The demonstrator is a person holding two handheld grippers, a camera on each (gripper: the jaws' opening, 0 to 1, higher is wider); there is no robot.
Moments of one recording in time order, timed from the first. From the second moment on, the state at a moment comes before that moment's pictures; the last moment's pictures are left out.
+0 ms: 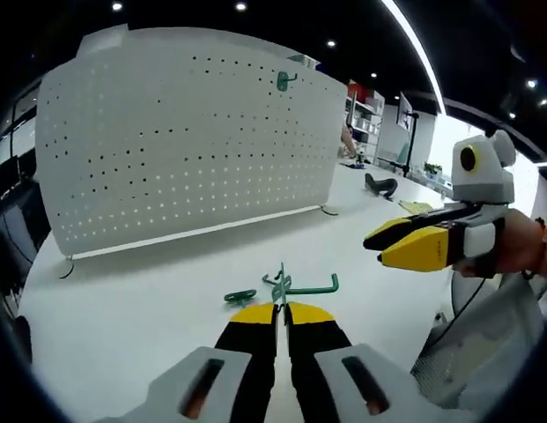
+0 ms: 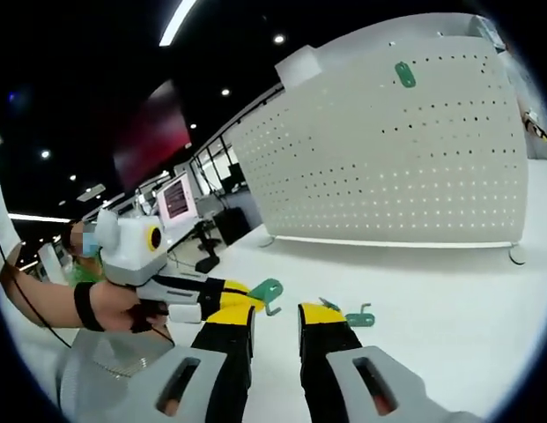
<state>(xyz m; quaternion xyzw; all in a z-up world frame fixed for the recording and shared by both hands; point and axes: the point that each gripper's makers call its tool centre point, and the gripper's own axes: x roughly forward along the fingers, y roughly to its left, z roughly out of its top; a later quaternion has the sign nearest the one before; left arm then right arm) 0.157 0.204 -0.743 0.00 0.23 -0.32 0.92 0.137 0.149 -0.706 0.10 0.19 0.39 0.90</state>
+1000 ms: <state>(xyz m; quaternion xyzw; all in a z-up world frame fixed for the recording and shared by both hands) 0.137 0.188 -0.697 -0.09 0.14 -0.41 0.90 0.133 0.176 -0.688 0.16 0.21 0.33 0.91</state>
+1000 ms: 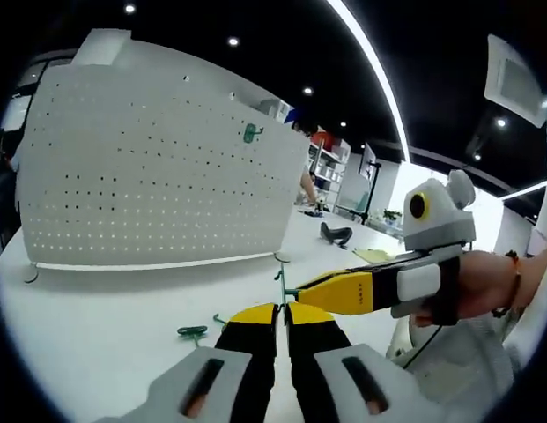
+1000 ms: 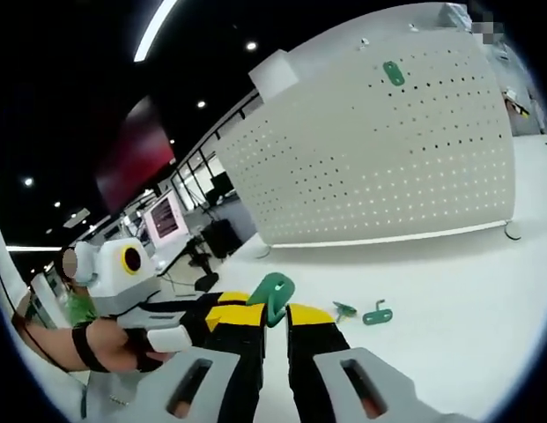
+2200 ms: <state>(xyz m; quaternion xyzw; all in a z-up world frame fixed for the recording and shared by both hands) 0.131 0.234 -0.685 -0.08 0.11 -0.40 0.91 0.124 0.226 -0.675 0.24 0.22 0.34 0.88</state>
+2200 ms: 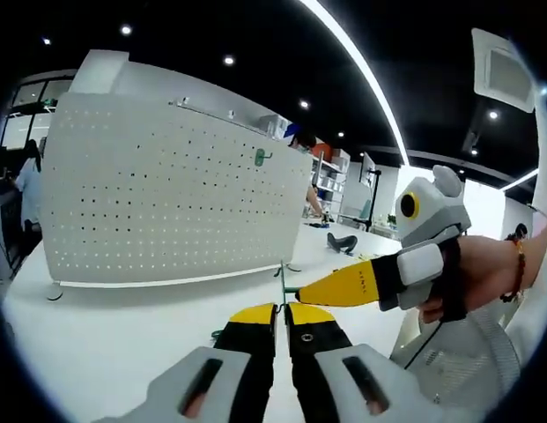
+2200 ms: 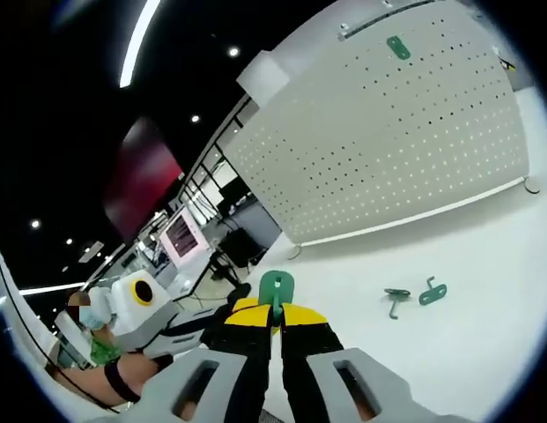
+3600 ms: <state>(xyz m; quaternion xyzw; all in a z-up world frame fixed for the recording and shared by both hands) 0.110 0.236 -0.677 -0.04 0.09 -0.45 0.89 0.201 0.150 -0.617 0.11 0.13 0.21 0.96</state>
